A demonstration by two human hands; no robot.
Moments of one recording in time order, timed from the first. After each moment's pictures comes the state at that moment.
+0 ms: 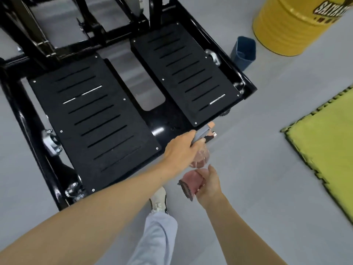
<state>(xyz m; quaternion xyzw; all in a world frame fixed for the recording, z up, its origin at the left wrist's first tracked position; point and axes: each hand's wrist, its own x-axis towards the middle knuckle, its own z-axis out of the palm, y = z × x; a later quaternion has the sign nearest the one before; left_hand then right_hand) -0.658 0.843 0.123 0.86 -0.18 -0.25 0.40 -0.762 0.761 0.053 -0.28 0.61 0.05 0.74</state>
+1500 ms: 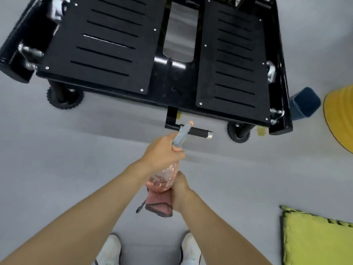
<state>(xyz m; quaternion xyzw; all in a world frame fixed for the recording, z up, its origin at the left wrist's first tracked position) -0.783 0.707 -0.061 0.78 0.16 -0.18 0.57 -0.812 0.605 -0.119 -0.54 0.44 0.46 0.55</state>
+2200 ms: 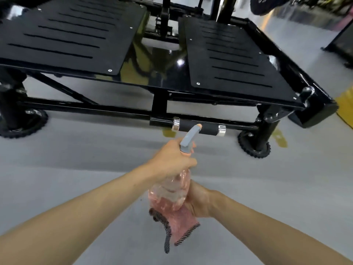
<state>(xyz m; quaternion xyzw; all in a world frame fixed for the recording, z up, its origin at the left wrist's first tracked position) -0.735 0.649 -0.246 0.80 0.07 -0.13 0.58 -0.734 0.527 -0.298 -0.57 0.11 0.58 0.57</state>
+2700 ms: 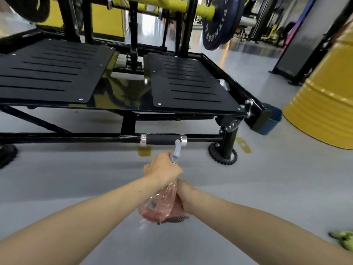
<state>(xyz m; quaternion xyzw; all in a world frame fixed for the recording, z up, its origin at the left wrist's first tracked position) -0.734 0.584 -0.234 0.90 0.14 -0.08 0.41 -0.733 0.500 -0.287 -0.61 0.22 0.42 0.64</state>
